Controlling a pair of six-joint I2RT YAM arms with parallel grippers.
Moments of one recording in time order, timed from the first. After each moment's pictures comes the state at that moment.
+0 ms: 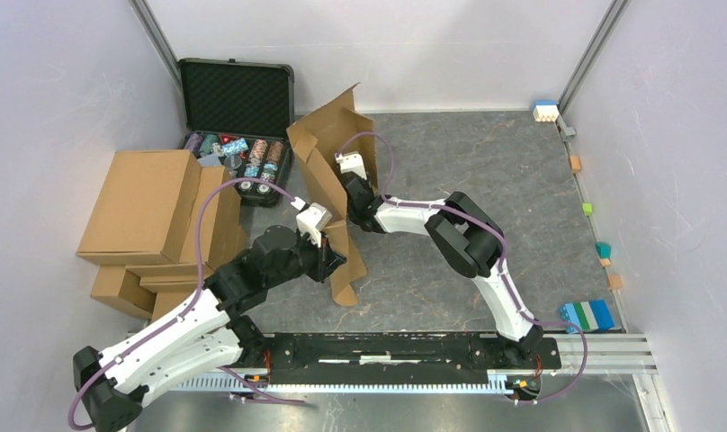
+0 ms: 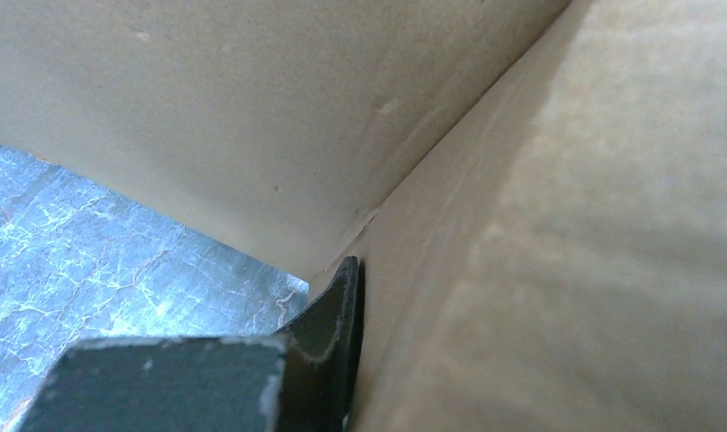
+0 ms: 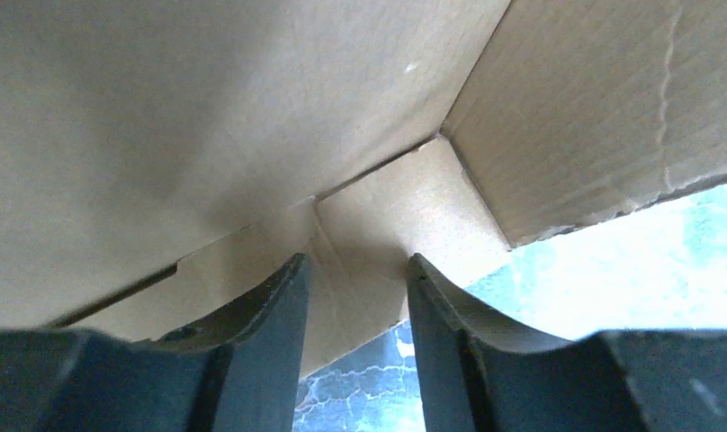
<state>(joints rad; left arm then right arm) -0.83 0.74 0.60 -0.33 0.07 -0.36 0.86 2.26 1.53 0.06 0.61 0.29</state>
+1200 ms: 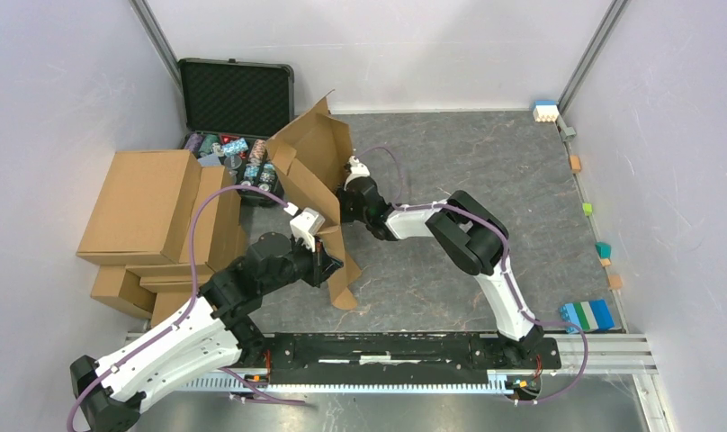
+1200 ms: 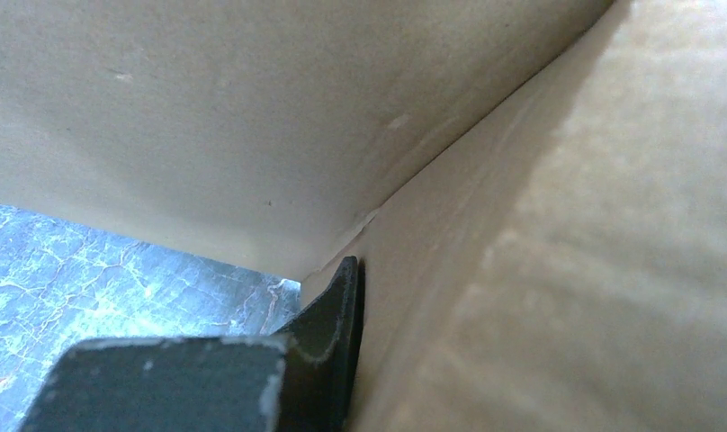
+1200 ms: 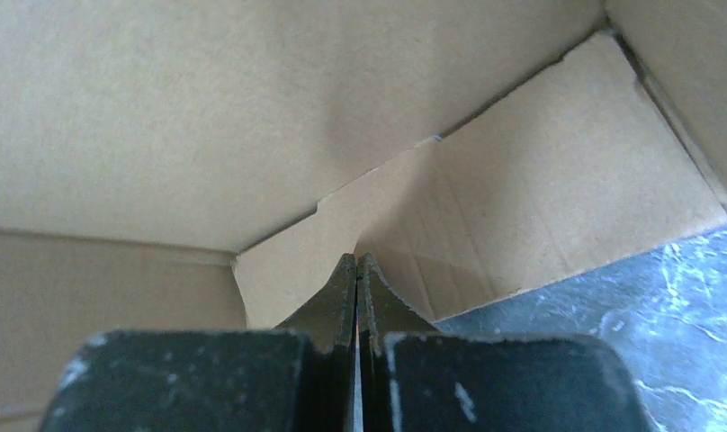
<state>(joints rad) -0.83 0.66 0.56 -0.34 0.06 -0.41 0.82 2.23 1.32 0.47 0.00 0.67</state>
